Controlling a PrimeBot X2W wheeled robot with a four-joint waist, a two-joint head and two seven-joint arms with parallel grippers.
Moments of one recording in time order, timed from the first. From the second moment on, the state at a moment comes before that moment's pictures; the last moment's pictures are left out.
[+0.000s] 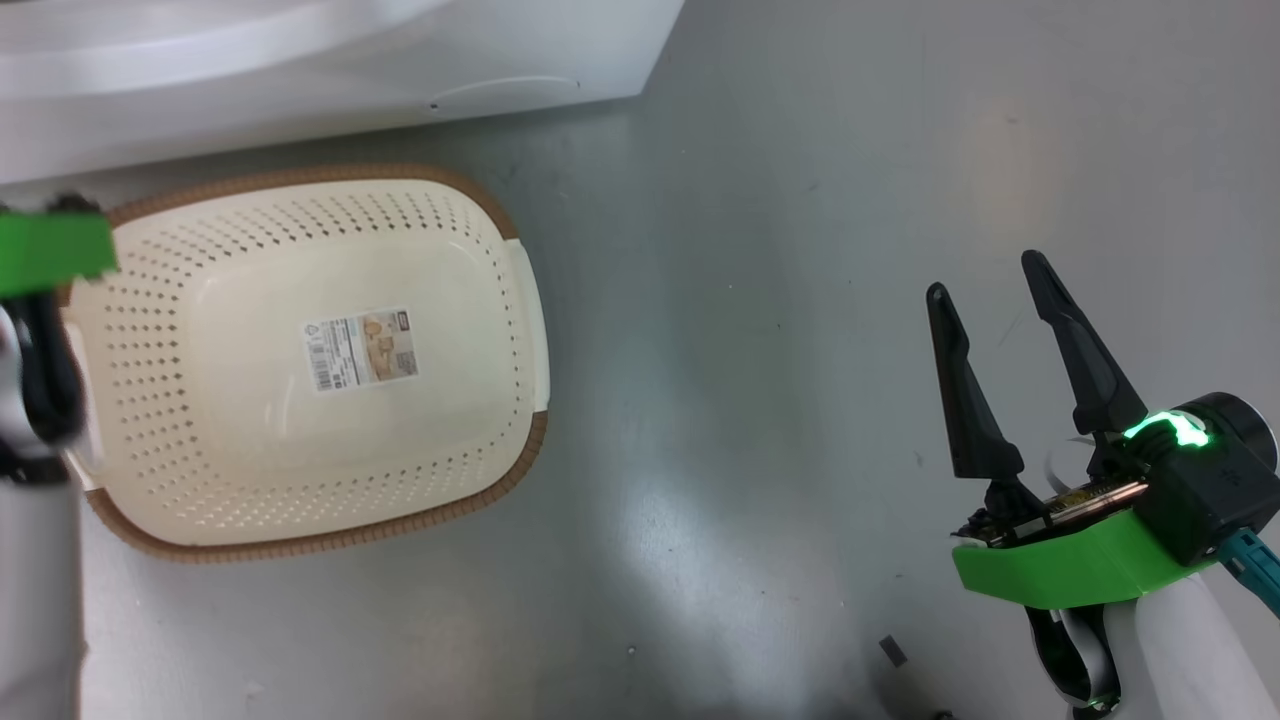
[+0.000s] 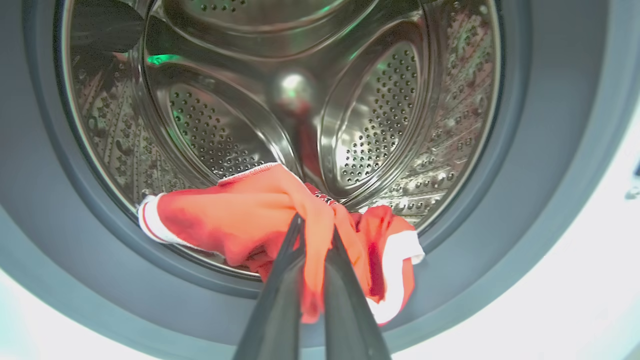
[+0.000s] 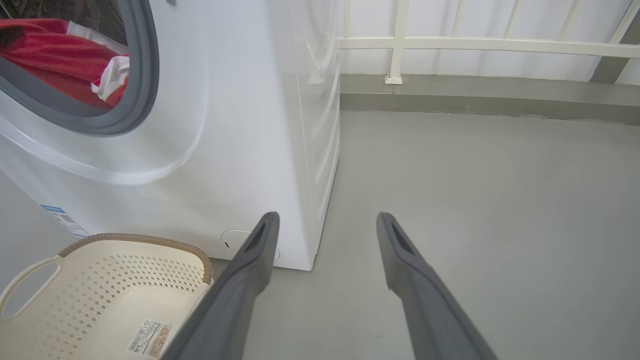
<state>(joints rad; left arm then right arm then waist) -0.80 0.29 0.04 0.22 -0.33 0.07 -0.25 -0.19 -0.04 0.06 -0.07 0.18 0.12 -0.26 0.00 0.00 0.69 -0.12</state>
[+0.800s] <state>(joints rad) -0.40 0.22 0.00 -0.03 -0.34 0.10 -0.25 -0.19 -0.04 0.06 -0.05 0.18 0.12 -0.26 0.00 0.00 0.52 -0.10</state>
